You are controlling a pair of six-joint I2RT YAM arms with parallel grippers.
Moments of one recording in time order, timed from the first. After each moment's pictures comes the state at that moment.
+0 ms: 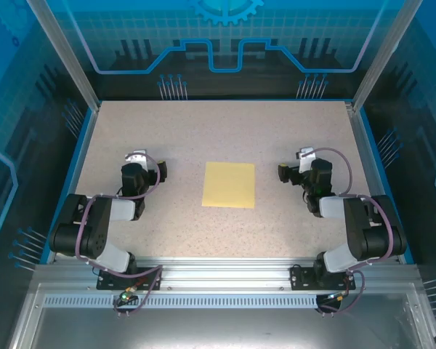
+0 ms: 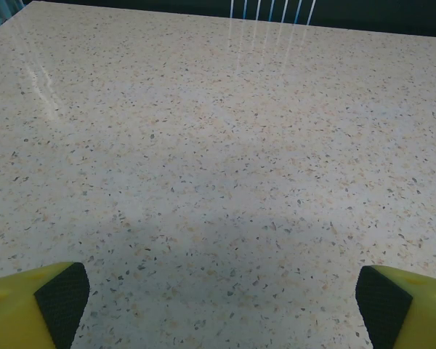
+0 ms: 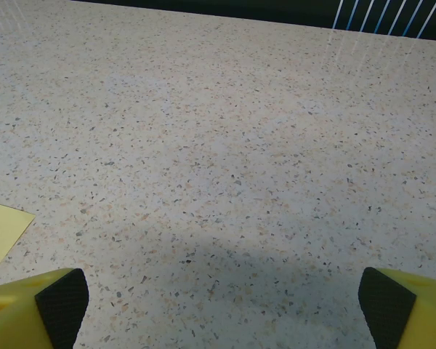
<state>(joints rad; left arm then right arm) -0.04 1.52 0.38 0.73 -0.13 -0.13 0.06 1.50 0.42 0.64 -0.08 -0.07</state>
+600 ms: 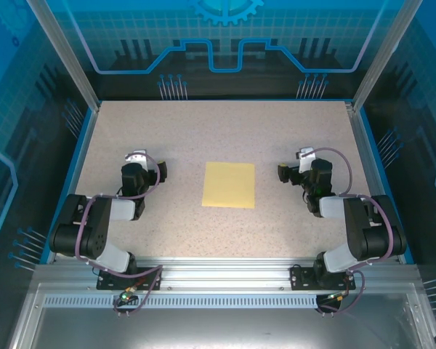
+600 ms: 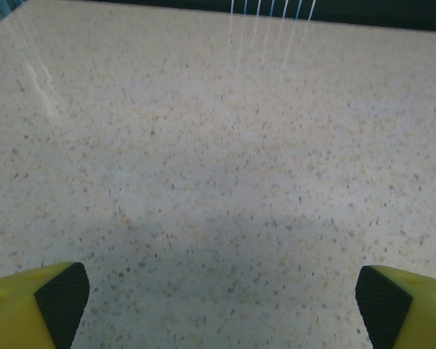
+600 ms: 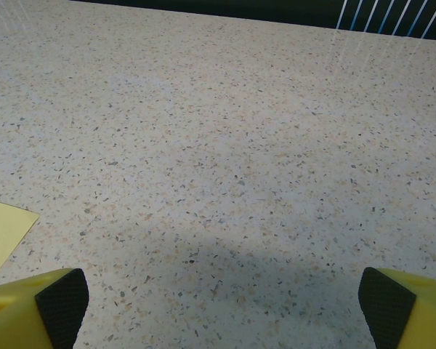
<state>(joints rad) -0.04 1.51 0.40 0.68 -0.13 -0.13 0.06 1.50 0.42 0.64 -0.09 -0.07</state>
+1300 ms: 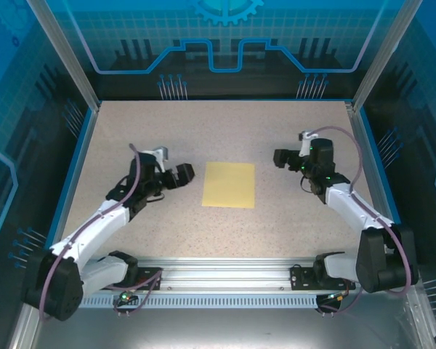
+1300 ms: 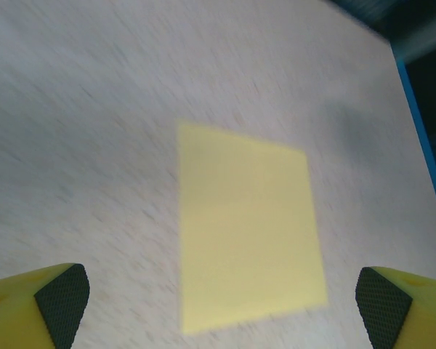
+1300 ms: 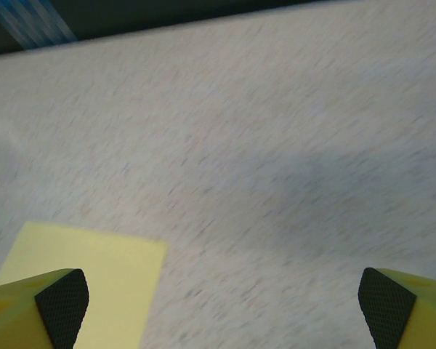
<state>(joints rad) -0.35 1.13 0.64 -0.16 0.24 -0.64 0.18 1.29 0.73 -0.04 -0.12 0.25</state>
